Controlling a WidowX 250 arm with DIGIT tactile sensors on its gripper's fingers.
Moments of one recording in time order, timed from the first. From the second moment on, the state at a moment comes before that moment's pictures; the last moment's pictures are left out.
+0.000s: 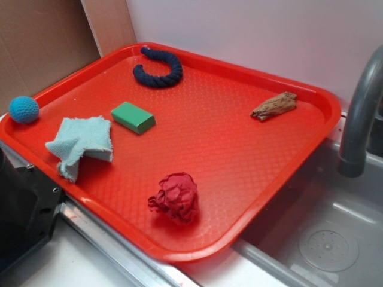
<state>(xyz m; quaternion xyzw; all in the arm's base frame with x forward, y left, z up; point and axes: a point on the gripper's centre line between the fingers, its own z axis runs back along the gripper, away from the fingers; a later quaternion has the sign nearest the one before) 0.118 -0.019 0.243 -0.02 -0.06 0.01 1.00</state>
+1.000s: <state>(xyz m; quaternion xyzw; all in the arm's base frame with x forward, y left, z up) 0.261 -0.065 0.116 -0.01 -0.17 -0.06 0.98</state>
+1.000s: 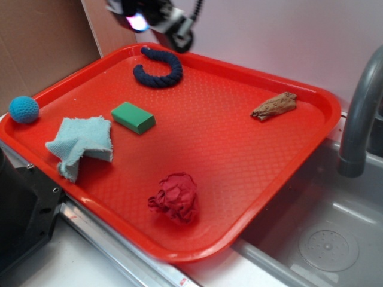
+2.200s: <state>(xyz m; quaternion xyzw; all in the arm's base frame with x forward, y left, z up) 0.326 -0.132 0.019 -0.01 -0.12 -0.17 0.98</state>
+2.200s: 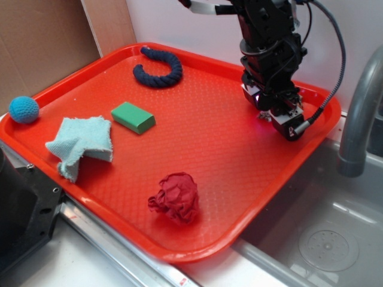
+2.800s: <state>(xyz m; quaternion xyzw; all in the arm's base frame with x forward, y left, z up) 0.273 -0.076 0.089 0.04 -0.13 -0.11 0.98</state>
